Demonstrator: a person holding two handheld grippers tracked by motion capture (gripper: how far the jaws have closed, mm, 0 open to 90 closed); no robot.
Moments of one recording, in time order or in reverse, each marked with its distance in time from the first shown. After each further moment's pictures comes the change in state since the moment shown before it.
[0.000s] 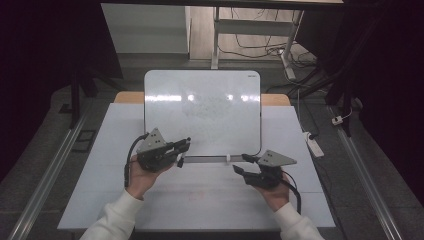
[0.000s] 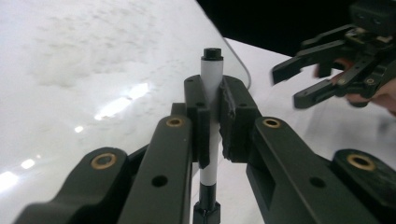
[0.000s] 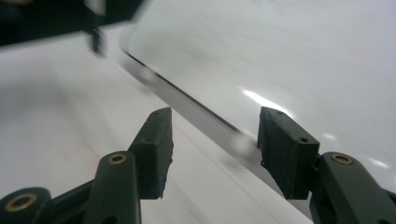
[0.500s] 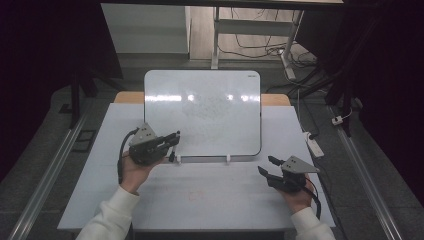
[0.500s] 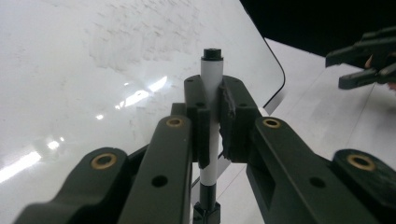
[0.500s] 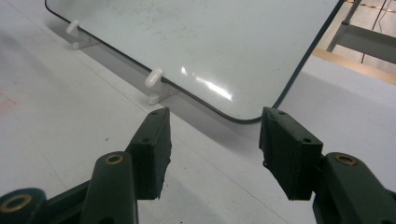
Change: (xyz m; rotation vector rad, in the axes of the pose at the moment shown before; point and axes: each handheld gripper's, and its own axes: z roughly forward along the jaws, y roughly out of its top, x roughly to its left) left arm 0.026 -0.002 -0.007 0.003 0.071 -0.056; right arm -0.035 -0.034 -0.039 0.036 -0.166 -0.030
